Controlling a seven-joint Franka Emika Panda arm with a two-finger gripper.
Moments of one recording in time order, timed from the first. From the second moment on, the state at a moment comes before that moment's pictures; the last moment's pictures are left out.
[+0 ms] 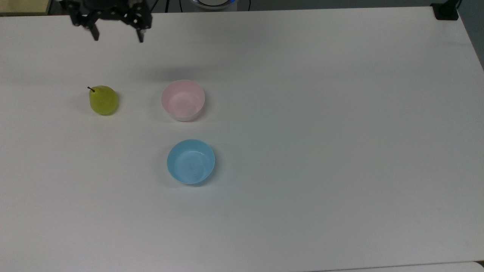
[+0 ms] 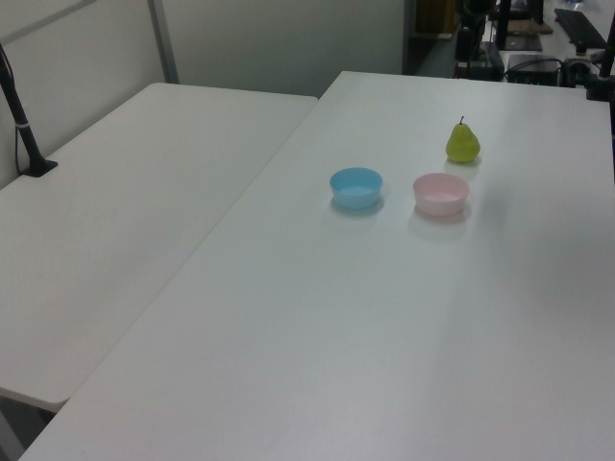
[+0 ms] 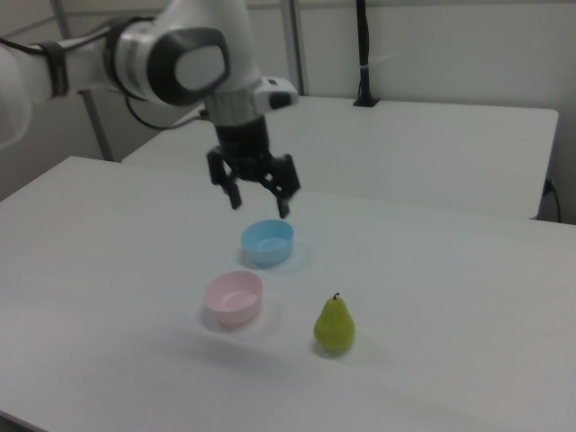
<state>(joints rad) -0.17 0.08 -0.07 -1.67 -0.04 1.77 -0.25</state>
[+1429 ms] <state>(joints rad) -0.33 0.38 -0.08 -1.83 -0.09 2.26 -0.41</state>
